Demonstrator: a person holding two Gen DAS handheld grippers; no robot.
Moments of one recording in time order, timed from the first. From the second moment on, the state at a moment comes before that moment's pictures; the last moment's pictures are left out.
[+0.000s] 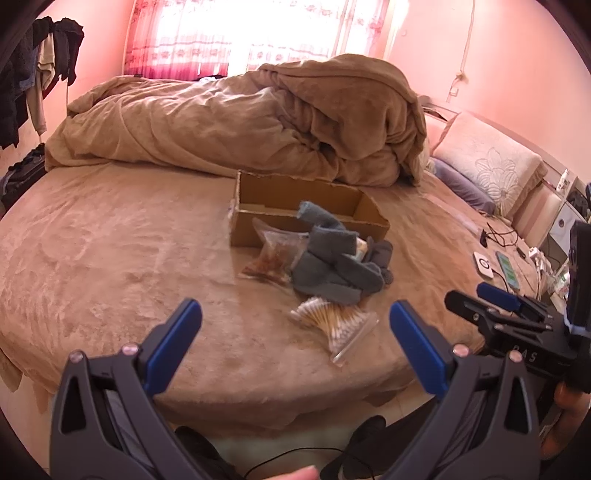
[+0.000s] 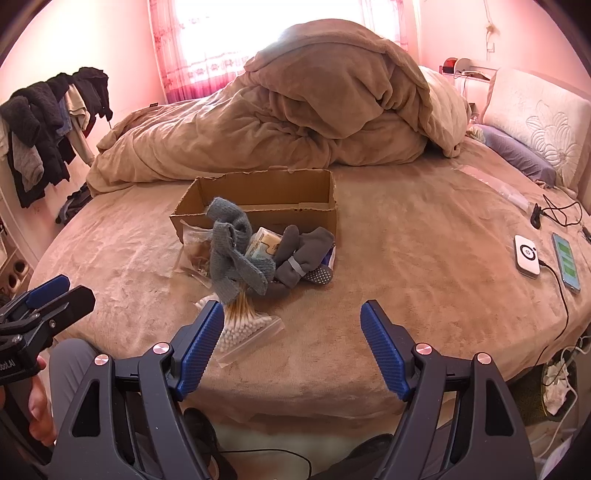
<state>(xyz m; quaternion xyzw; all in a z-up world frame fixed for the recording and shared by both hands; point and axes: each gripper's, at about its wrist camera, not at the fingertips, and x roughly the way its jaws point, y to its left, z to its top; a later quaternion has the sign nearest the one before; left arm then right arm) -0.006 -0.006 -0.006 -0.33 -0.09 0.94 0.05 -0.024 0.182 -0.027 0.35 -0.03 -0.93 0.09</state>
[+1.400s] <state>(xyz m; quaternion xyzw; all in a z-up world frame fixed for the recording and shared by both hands) -0.085 0.039 -0.083 -0.41 -0.11 0.90 0.08 -0.077 0.224 -0.071 0.39 -0.03 -0.92 0.10</state>
